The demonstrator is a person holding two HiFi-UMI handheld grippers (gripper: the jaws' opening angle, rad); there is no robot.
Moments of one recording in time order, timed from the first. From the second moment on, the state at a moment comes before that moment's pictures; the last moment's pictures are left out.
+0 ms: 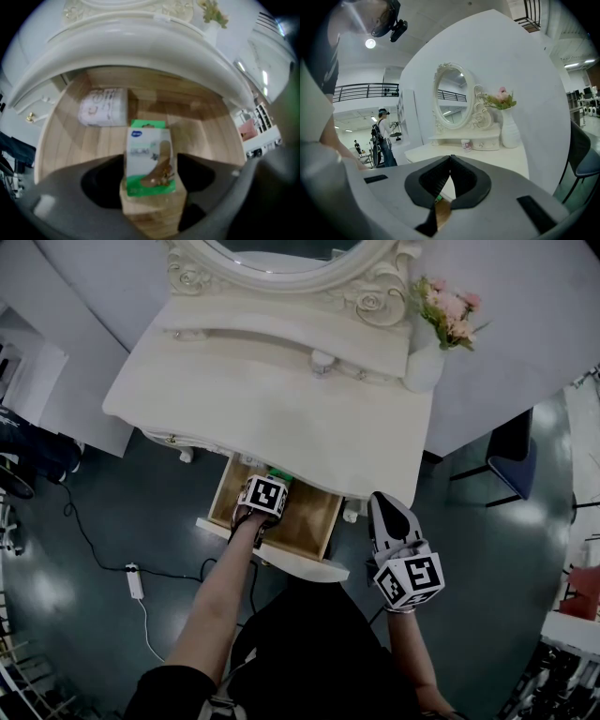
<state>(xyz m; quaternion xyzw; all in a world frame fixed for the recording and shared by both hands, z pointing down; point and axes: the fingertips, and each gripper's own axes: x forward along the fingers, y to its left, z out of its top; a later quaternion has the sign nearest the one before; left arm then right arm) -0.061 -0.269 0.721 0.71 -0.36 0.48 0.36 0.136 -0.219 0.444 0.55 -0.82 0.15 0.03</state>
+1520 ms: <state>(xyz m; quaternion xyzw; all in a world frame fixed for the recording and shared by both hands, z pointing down) -0.126 -0.257 0.414 0.82 -0.56 0.10 0.10 0.083 -0.200 0.395 0.50 -0.86 0.09 -0.01</state>
